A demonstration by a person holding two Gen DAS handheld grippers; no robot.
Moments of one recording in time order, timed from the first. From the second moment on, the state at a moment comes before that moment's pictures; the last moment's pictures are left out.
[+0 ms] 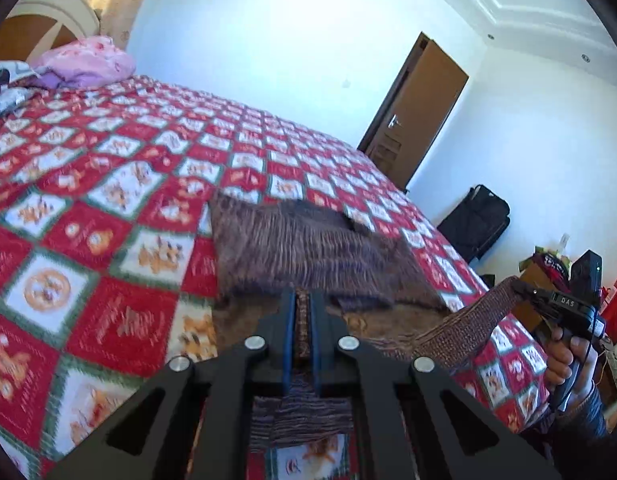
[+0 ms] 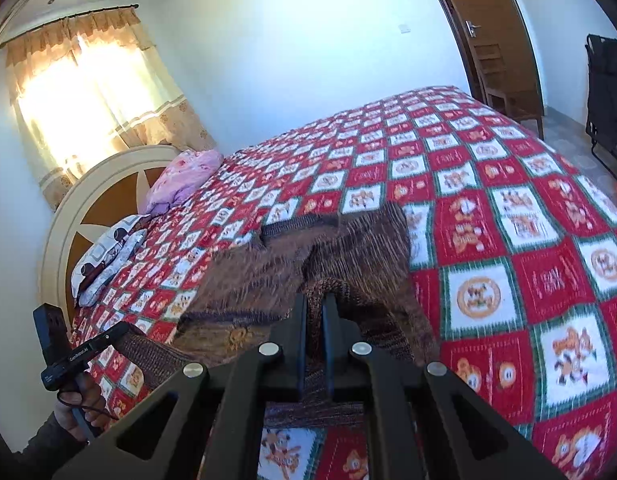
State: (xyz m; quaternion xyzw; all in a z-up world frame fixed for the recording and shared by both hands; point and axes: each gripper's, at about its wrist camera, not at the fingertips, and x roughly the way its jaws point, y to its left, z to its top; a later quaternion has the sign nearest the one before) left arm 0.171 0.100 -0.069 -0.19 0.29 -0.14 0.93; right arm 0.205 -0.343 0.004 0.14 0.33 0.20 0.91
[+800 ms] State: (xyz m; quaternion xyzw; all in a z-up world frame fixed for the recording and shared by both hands) left arm 0.311 0.108 -0.072 -0.18 0.29 -0.10 0.94; right arm 0.348 -0.335 -0.020 0.16 0.37 0.15 0.90
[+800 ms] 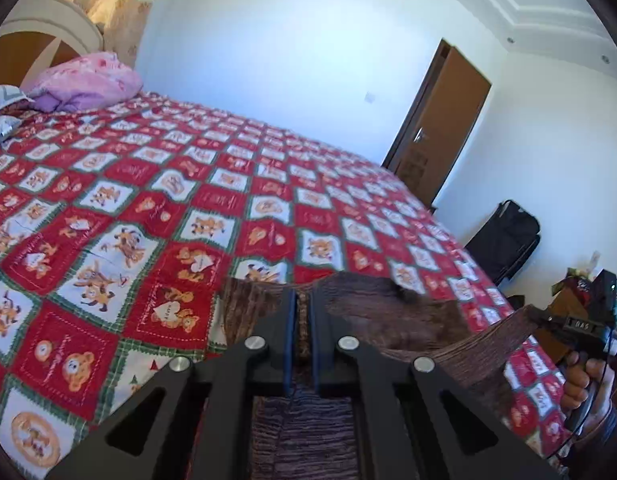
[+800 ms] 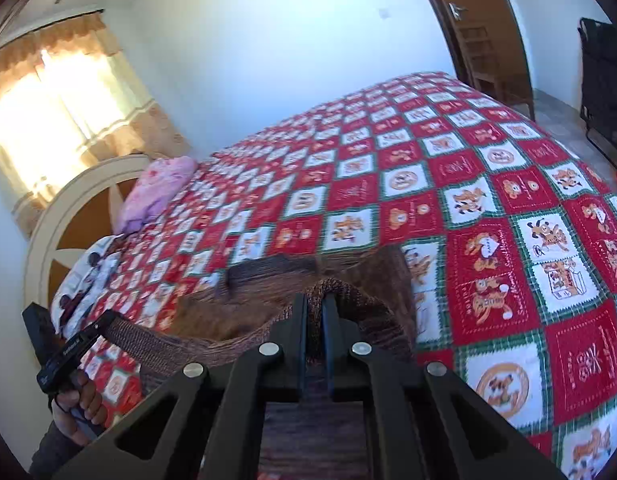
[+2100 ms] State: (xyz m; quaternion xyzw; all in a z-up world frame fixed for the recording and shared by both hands) left arm 0.368 0.091 -0.143 -0.02 0.39 0.08 0.92; right arm 0.438 -0.248 -0.089 0.04 0.46 0.20 0.86
